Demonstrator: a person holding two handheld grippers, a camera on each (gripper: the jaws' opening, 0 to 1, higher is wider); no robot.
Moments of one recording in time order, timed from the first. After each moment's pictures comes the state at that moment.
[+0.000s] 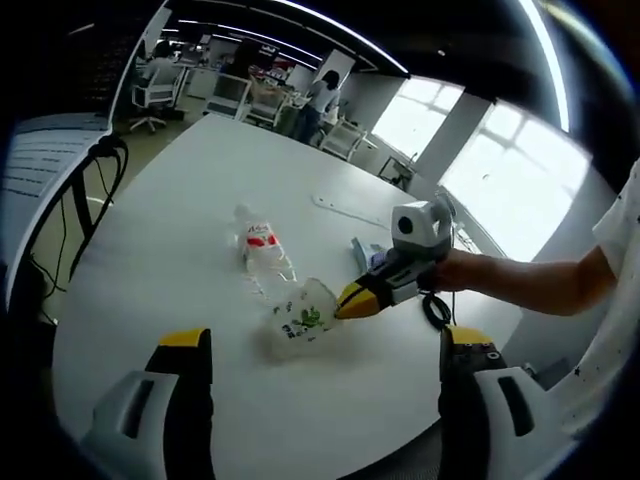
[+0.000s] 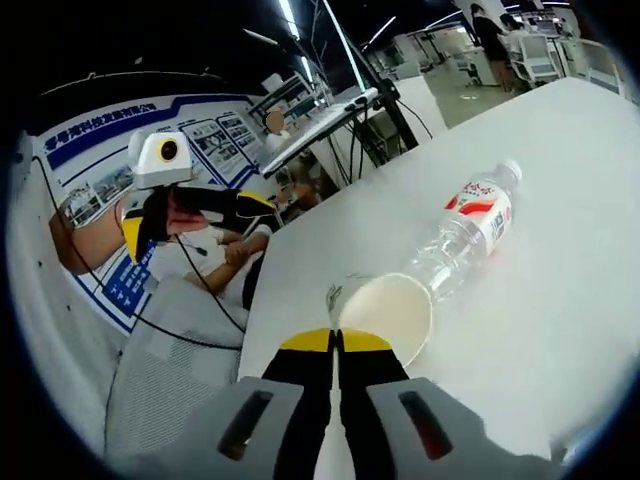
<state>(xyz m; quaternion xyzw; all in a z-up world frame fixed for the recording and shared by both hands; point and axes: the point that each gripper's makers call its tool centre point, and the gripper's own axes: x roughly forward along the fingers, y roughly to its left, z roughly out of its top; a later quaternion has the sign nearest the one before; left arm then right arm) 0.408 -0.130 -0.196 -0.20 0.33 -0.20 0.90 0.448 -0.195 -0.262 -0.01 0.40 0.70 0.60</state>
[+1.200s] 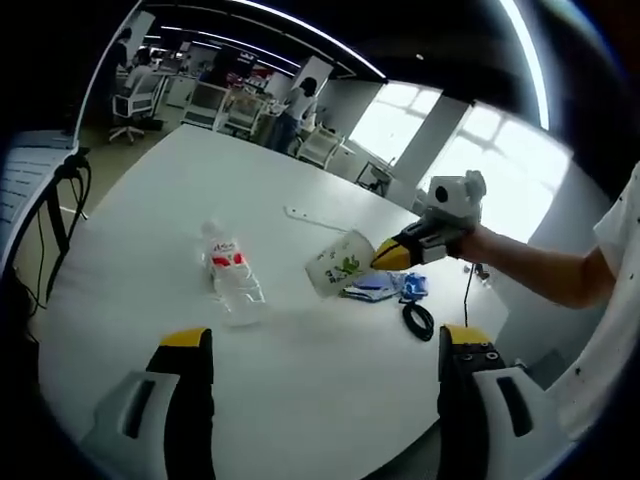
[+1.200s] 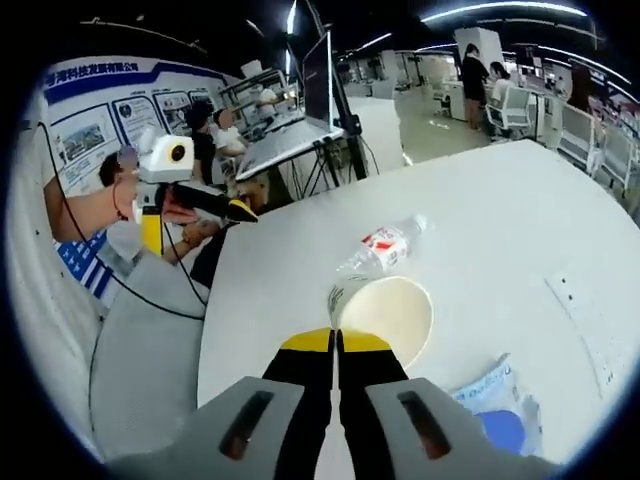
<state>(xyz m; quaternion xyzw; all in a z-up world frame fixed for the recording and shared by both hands) 0.421 -0.159 -0.183 -0.20 0.30 -0.24 0.90 0.510 -0.282 -0.195 -0.15 0.34 0.62 0.69</state>
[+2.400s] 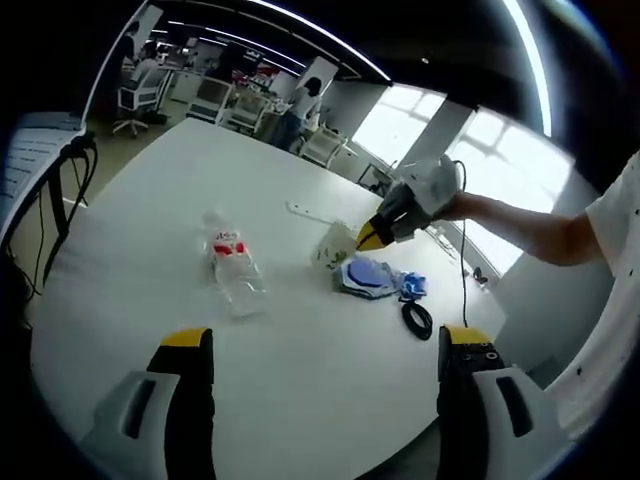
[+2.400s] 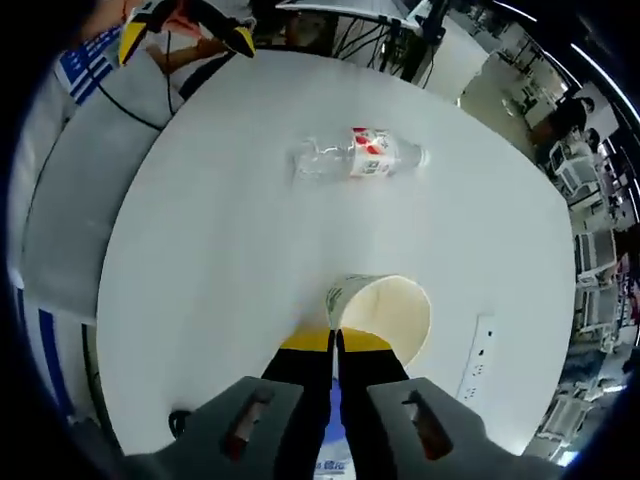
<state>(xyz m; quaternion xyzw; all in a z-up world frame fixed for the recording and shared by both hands) 0.414 -0.158 -0.196 -0.22 0.30 -0.24 0.90 0.578 -0.321 -0.257 -0.52 0.32 0.60 0.51</state>
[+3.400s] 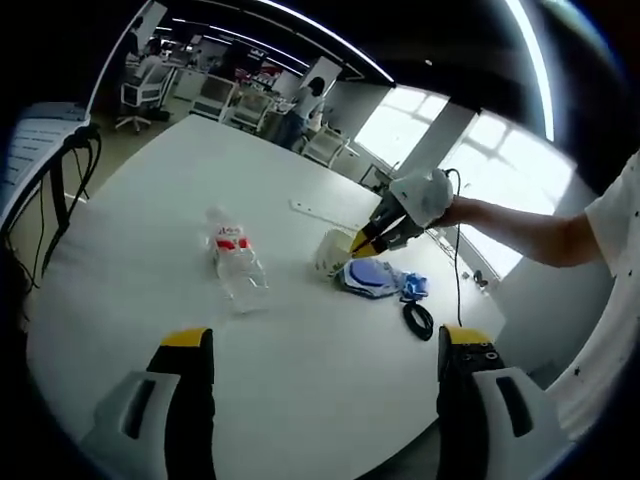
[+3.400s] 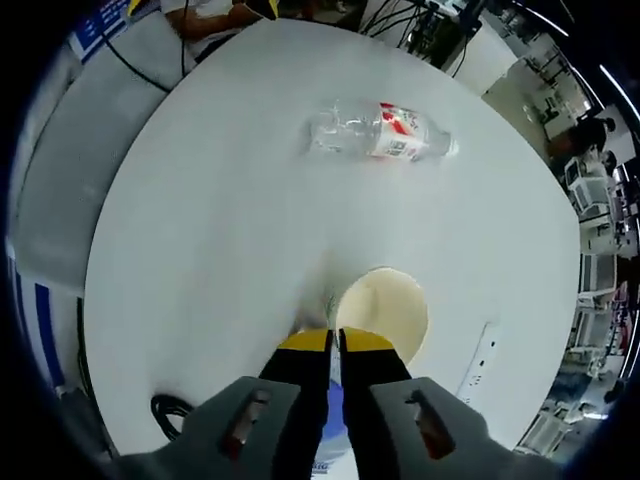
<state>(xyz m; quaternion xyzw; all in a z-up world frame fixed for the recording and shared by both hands) 0.411 -0.161 -0.198 -0.22 0.30 -0.23 0.90 0.574 -0.326 -0.272 -0.56 0.31 0.60 0.48</state>
